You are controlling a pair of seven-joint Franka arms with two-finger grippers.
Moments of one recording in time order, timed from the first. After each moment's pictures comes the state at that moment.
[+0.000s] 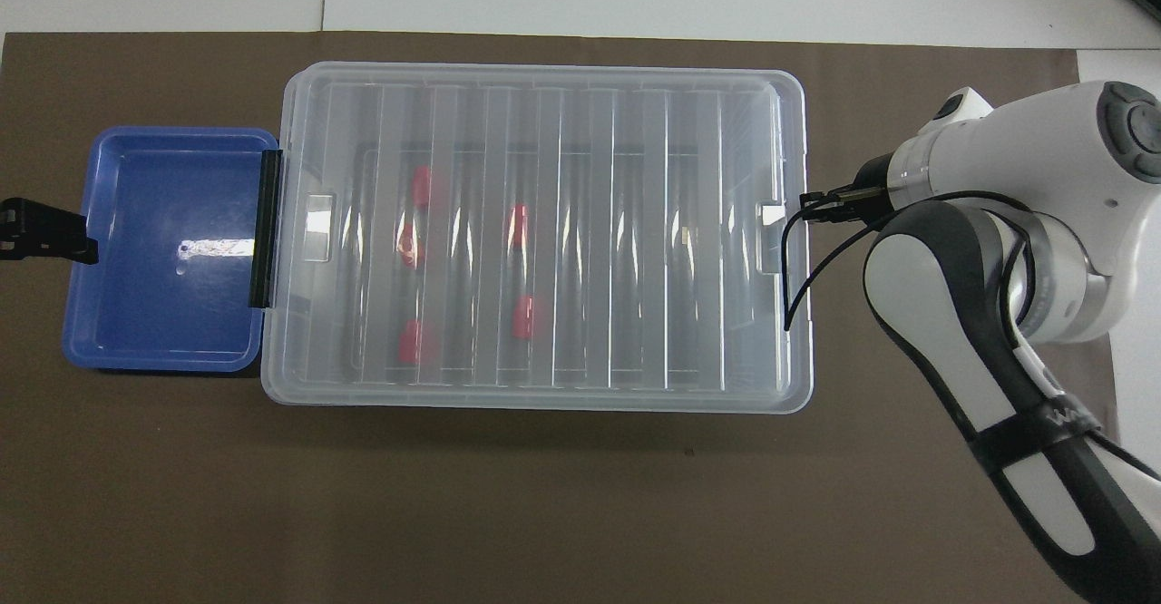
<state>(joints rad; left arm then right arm) -0.04 -0.03 0.07 -1.62 0.00 1.57 -0.07 0.21 0.18 -0.08 -1.83 0.27 2.12 -0.11</state>
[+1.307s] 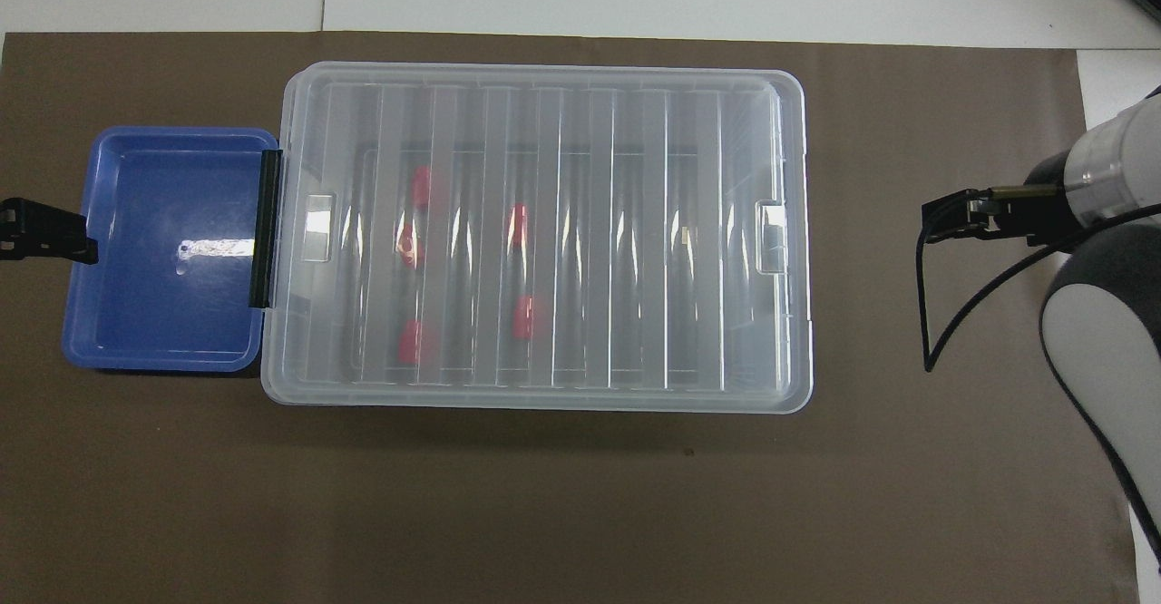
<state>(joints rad) -0.04 -0.03 0.07 -1.62 0.00 1.57 -0.07 0.17 -0.01 -0.10 -1.62 -0.05 1.62 0.14</state>
